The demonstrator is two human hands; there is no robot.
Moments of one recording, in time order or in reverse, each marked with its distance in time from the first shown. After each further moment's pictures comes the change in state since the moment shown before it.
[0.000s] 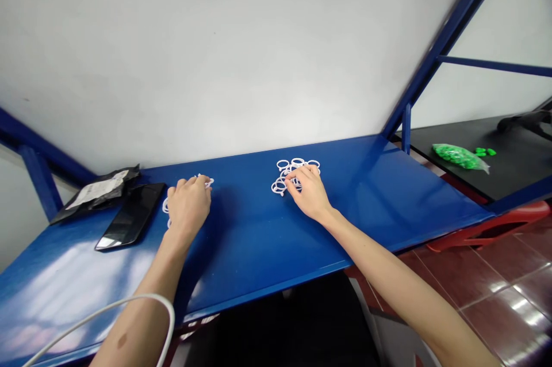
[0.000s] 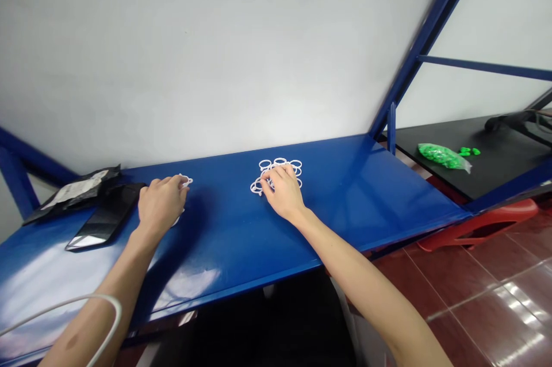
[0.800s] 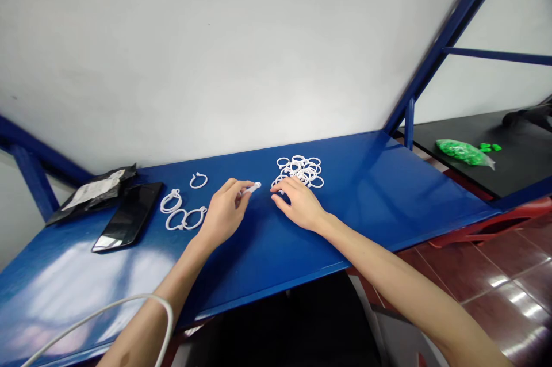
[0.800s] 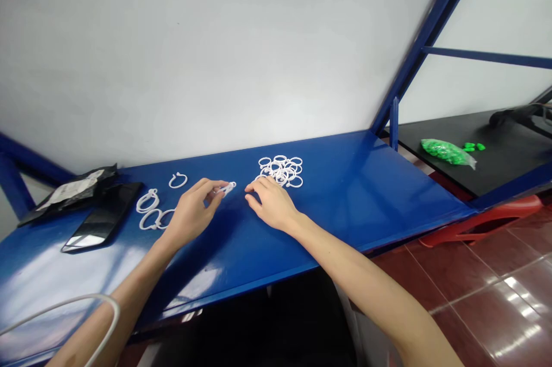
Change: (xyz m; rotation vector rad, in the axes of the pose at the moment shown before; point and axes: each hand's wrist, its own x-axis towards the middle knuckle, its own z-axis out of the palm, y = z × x) left_hand -0.025 0.060 -0.009 -0.748 0.026 0.304; right_hand -0.012 -0.020 0.008 0.096 -0.254 -0.064
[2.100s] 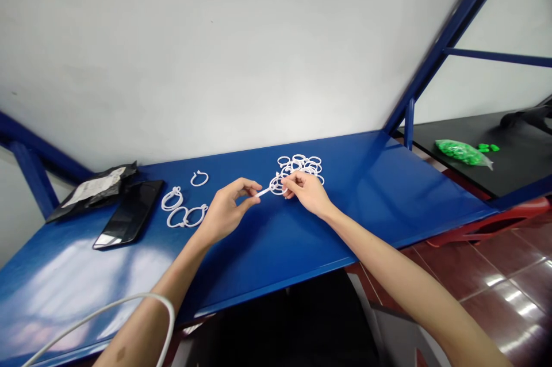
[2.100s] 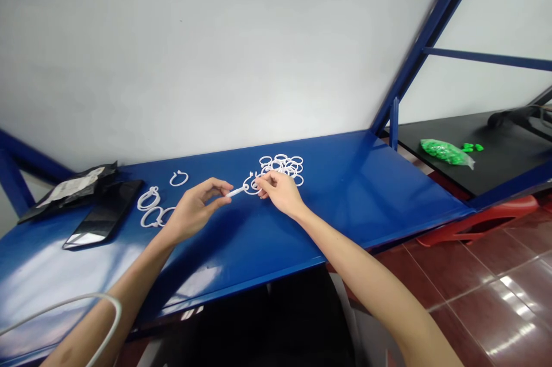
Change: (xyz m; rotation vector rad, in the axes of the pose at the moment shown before) left_hand 0.002 0.003 -0.004 -0.440 -0.111 -0.053; right_hand 0.010 0.014 -0.006 0.707 0.065 0.495
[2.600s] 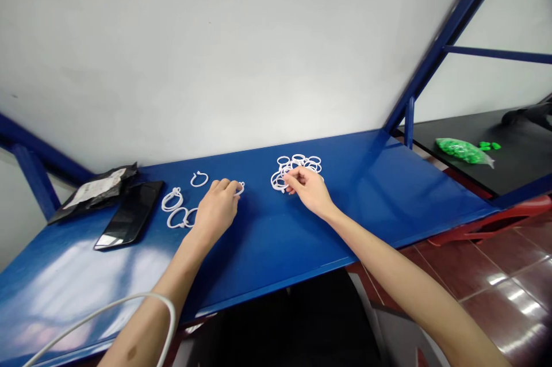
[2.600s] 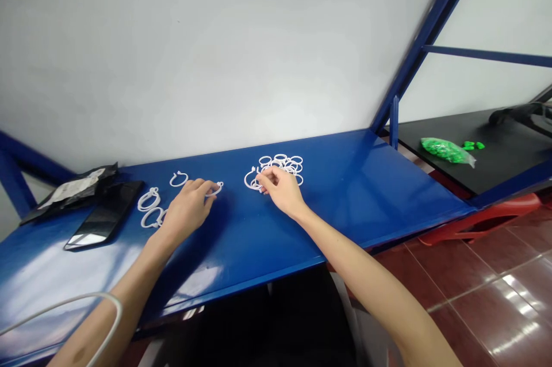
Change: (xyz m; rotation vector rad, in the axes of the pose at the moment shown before) left_hand -0.002 -0.025 -0.012 0.892 0.026 0.008; right_hand -0.003 -0.008 -0.003 -0.041 0.085 -0.089
